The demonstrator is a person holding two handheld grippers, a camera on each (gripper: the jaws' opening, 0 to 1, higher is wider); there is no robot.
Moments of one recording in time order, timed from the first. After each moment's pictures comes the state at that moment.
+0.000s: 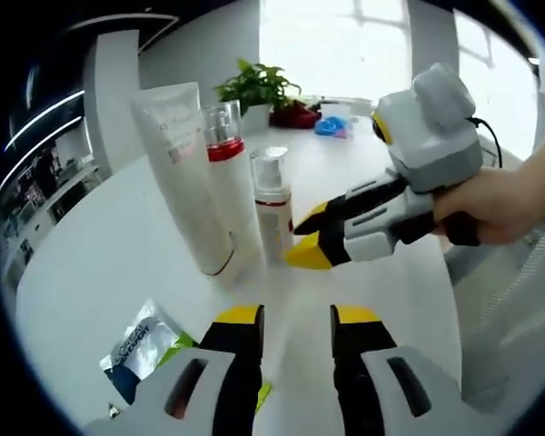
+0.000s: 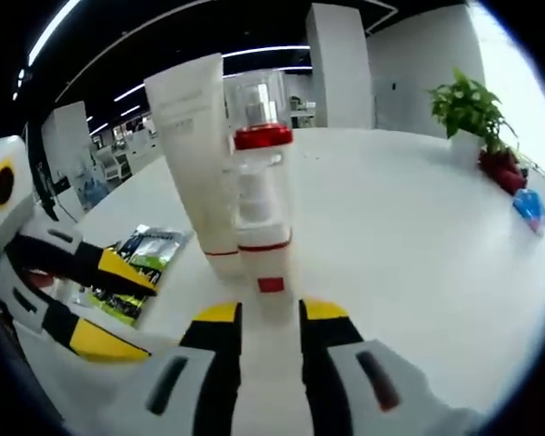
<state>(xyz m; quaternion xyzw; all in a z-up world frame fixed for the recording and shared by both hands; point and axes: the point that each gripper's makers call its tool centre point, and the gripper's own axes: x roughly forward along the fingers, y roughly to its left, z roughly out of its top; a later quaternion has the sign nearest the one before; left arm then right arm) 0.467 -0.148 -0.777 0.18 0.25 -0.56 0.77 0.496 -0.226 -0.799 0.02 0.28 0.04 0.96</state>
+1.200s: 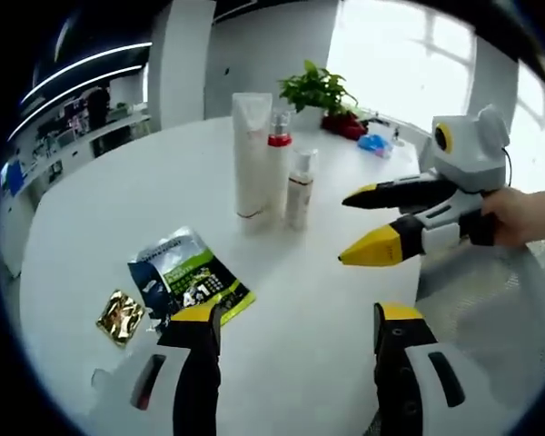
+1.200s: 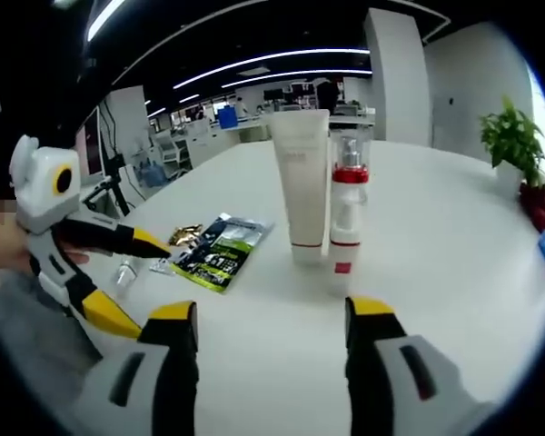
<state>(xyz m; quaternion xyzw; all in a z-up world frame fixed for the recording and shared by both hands) 0.418 -0.069 -0.750 0.07 0.31 -0.45 0.83 0.430 -0.180 -0.747 0.00 0.27 0.18 0.95</state>
